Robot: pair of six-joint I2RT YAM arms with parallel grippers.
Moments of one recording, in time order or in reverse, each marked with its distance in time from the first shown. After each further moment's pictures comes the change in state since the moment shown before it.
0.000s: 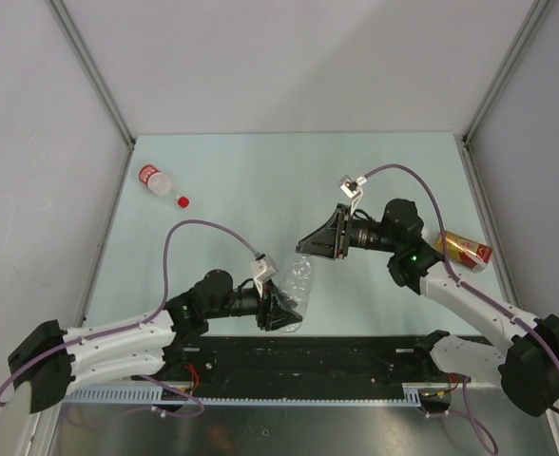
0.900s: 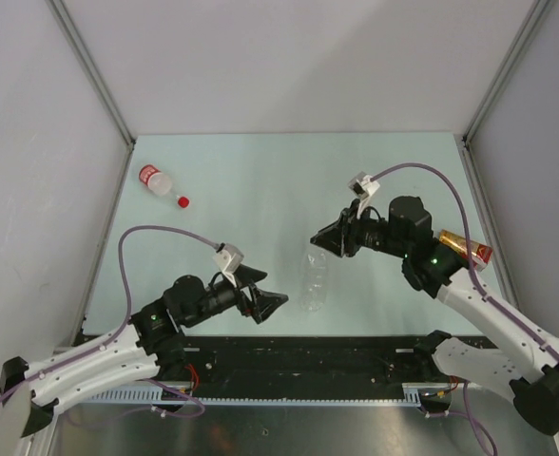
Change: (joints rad) left arm 0.000 -0.342 0.040 -0.300 -0.380 0.002; right arm 0.030 -0.112 0.134 -0.481 0.318 -0.358
